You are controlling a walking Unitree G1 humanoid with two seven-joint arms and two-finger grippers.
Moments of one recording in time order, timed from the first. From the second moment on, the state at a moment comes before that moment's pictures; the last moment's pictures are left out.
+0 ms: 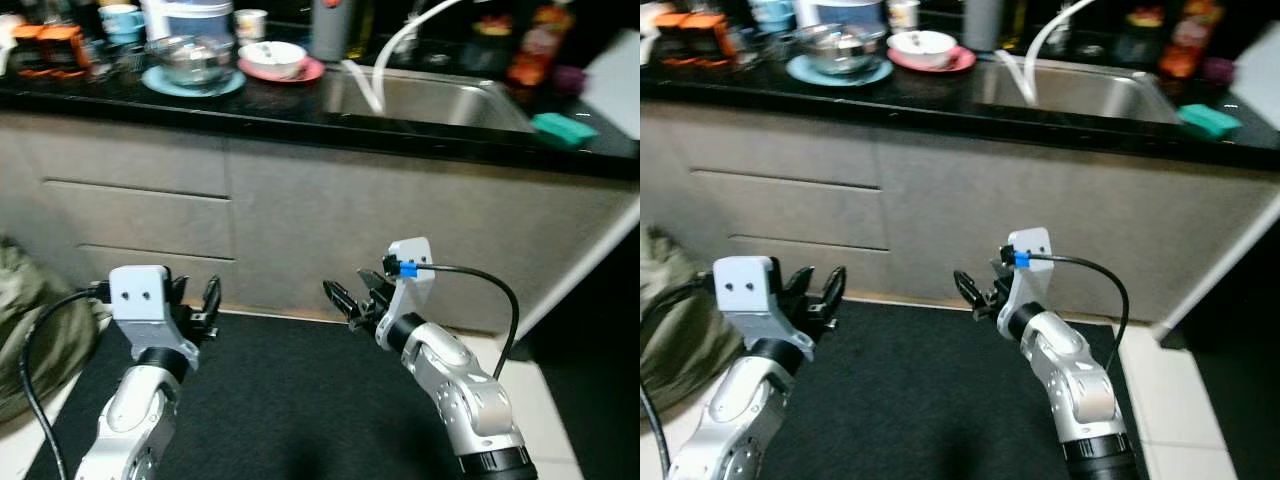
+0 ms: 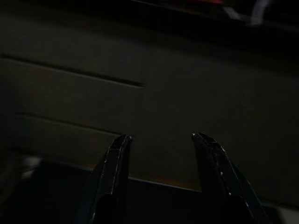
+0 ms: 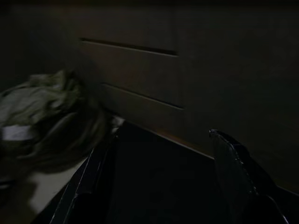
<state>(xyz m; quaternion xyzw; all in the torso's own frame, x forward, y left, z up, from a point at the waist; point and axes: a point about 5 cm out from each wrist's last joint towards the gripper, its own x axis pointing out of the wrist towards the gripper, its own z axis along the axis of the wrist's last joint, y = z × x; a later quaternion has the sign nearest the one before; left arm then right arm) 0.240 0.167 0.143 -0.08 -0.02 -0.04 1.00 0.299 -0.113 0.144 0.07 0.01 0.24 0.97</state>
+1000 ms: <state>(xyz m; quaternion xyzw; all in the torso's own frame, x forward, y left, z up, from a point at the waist) 0.253 0.203 0.134 -0.04 0.00 0.03 1.00 0.334 -0.171 0.156 0.12 -0.03 0.07 0.99</state>
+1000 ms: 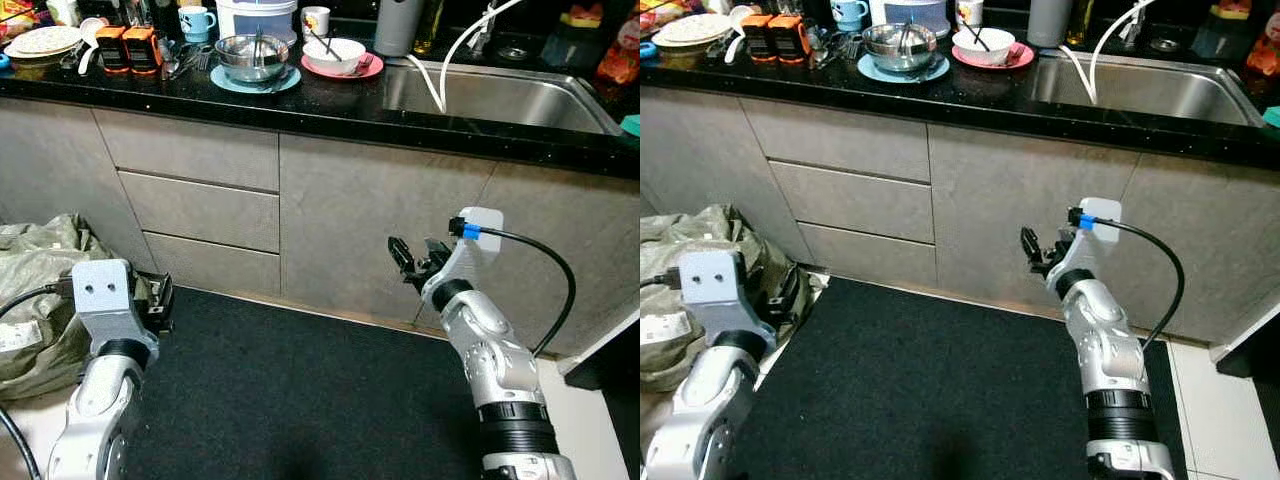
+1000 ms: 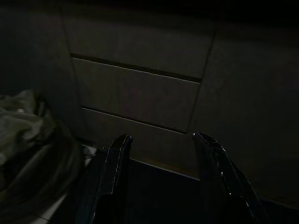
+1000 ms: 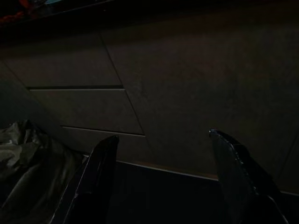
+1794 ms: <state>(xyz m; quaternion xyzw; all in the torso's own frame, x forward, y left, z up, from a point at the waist) 0.253 0.205 0.132 -0.04 0.01 0.03 1.00 0.328 -0.124 0.194 0.18 -0.09 0.23 0.95</state>
